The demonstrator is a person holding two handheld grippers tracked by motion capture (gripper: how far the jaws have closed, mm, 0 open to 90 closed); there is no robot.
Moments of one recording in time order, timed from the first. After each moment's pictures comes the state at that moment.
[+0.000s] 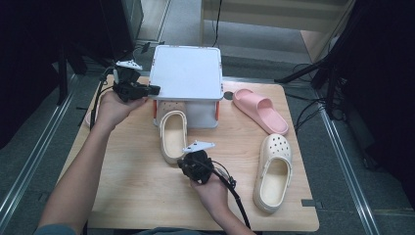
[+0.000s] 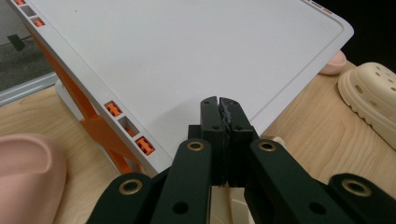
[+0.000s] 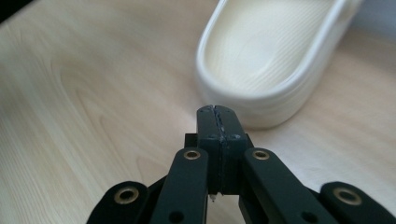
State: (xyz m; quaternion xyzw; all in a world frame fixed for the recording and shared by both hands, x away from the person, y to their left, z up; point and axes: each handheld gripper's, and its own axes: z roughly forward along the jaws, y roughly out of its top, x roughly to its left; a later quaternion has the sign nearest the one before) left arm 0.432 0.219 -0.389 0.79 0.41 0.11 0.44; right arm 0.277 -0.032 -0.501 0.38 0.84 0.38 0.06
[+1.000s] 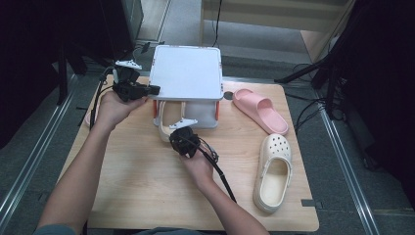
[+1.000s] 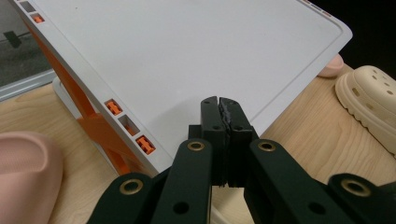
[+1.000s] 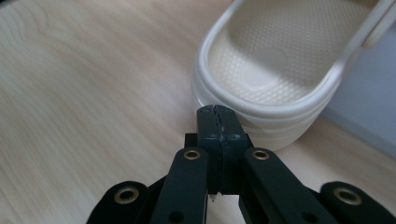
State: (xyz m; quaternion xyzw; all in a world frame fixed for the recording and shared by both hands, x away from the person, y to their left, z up) left arm 0.434 0.222 -0.390 0.79 0.41 0.10 0.45; right arm 0.352 0.012 -0.502 0.37 0.84 0.38 0.12
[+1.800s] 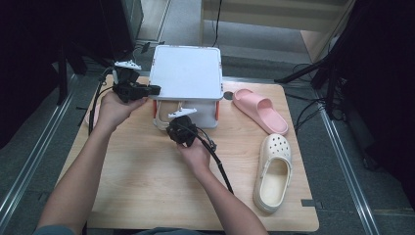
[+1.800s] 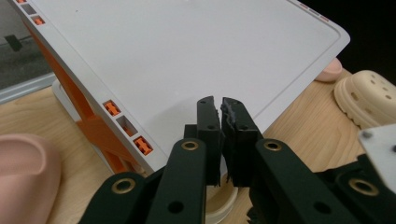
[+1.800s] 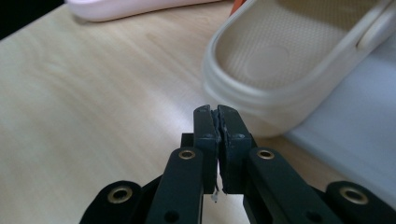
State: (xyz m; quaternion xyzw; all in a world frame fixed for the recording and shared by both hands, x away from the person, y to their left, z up) left arm 0.433 0.221 -0.392 0.78 0.42 0.10 0.46; right arm 0.376 0.015 -0.493 0.36 0.83 0.40 0.10
